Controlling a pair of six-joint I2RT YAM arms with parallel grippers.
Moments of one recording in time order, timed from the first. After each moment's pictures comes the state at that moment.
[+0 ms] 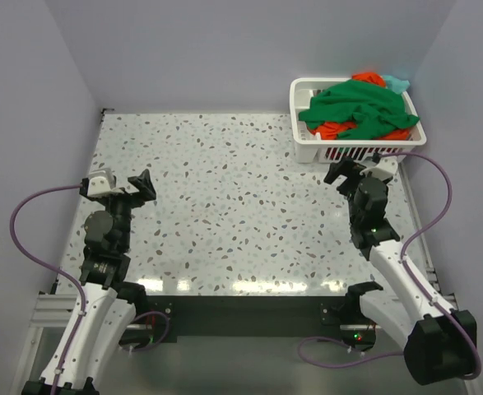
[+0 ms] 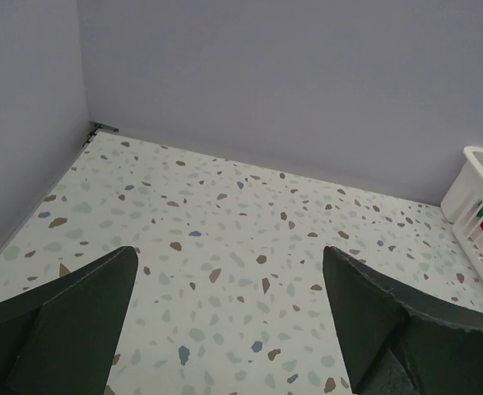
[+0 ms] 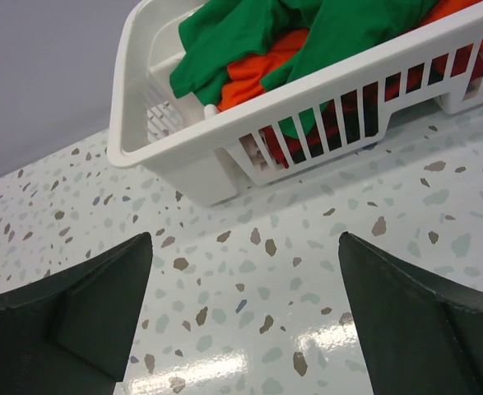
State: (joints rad) left arm -0.15 0.48 0.44 0.14 -0.27 -0.21; right arm 0.19 0.92 0.54 0.22 0.35 0.42
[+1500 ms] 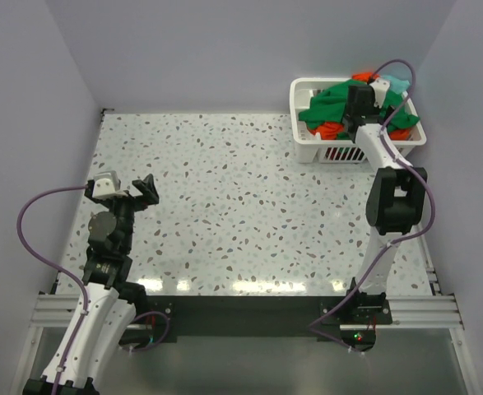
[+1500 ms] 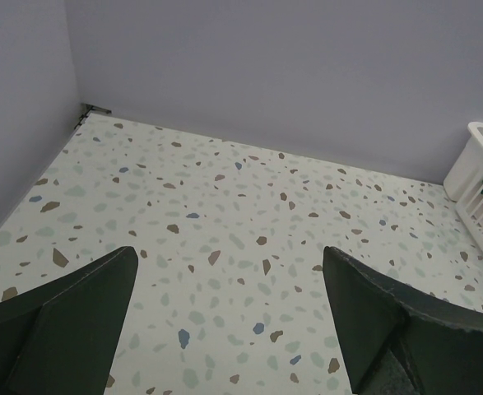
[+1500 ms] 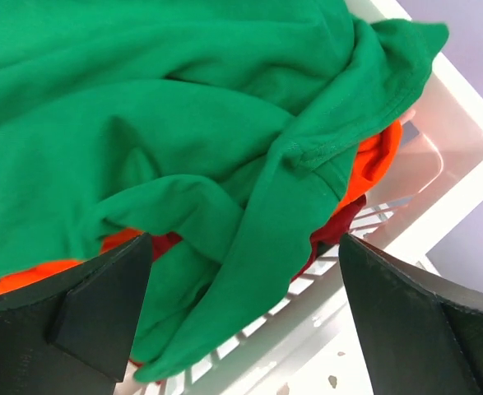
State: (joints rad) left arm -0.15 0.47 0.40 0.14 -0.24 -0.21; right arm 0.03 2.01 1.74 -0.31 0.68 0.22
